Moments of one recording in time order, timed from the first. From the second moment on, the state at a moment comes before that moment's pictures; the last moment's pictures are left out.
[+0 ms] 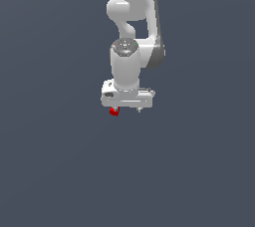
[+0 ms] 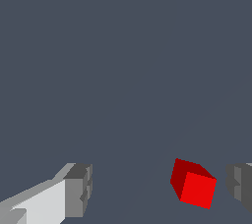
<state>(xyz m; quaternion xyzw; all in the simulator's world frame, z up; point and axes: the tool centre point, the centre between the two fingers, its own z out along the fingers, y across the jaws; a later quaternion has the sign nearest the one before) -0.011 0.000 0.143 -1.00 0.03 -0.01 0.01</state>
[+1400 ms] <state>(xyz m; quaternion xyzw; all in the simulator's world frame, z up) -0.089 -0.070 0.021 -0.99 0.15 0.00 0.00</state>
